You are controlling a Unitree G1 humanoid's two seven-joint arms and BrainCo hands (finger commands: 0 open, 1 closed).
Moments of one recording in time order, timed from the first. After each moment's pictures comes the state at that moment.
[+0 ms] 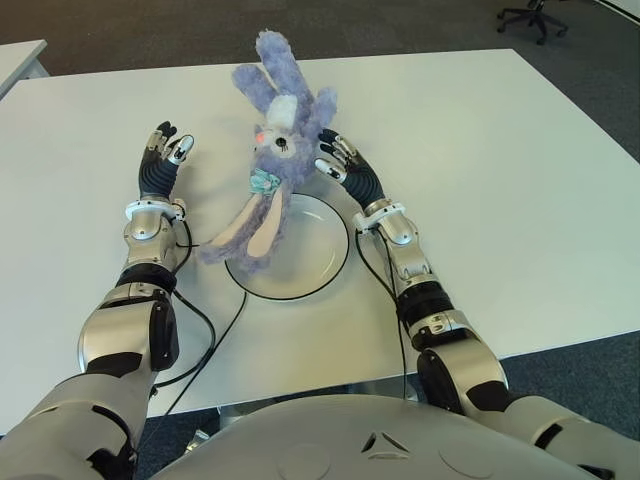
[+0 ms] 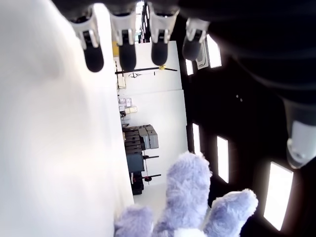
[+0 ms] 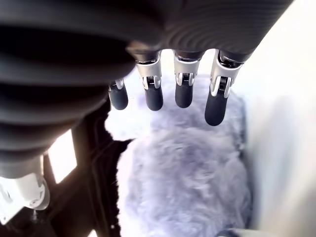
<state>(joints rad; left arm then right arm) -0.55 0.34 0.28 1.17 -0.11 -0.53 -0.10 -0.45 0.06 0.10 0.60 0.01 -0.27 0.22</state>
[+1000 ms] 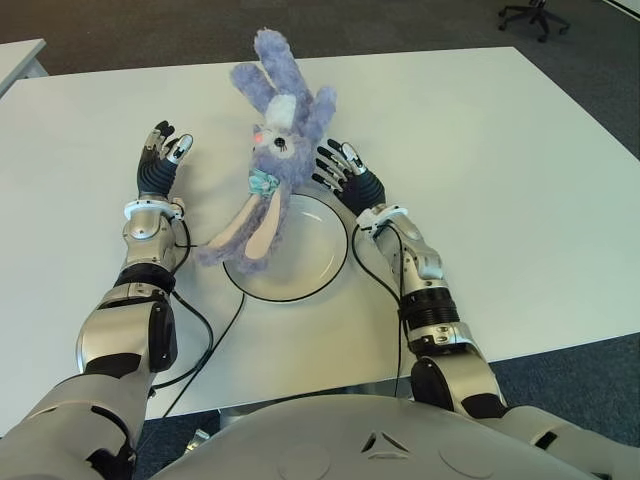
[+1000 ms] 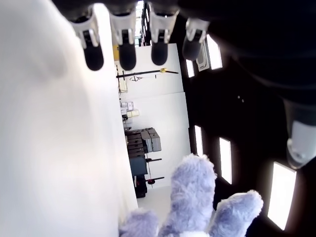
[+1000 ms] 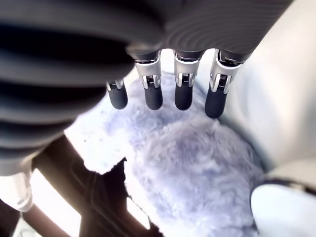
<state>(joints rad) -0.55 0.35 0.26 1.16 -0.11 -0.53 -0.08 -0.40 0.11 -0.02 0.34 0.44 0.33 0.30</state>
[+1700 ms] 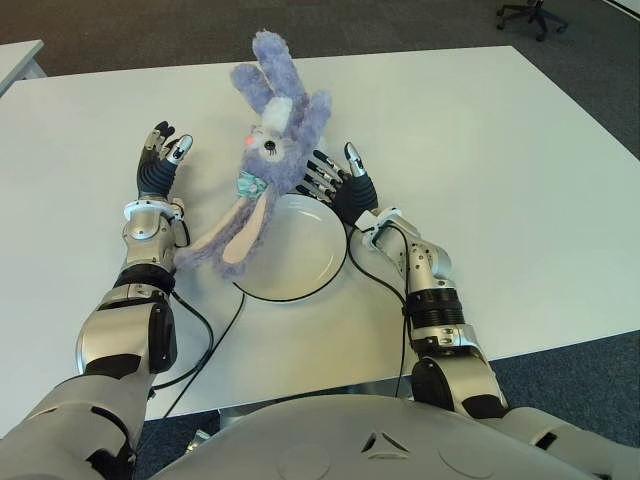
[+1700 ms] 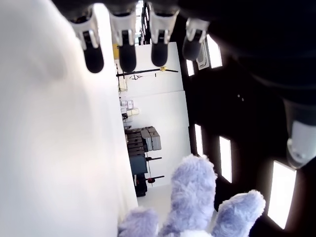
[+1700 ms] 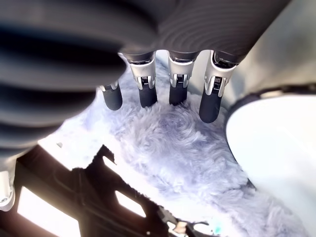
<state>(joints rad) -0.54 0.35 0.26 1.15 -0.11 -0.52 -0.08 -0.41 0.11 -0.06 0.27 0.61 0.62 0.30</state>
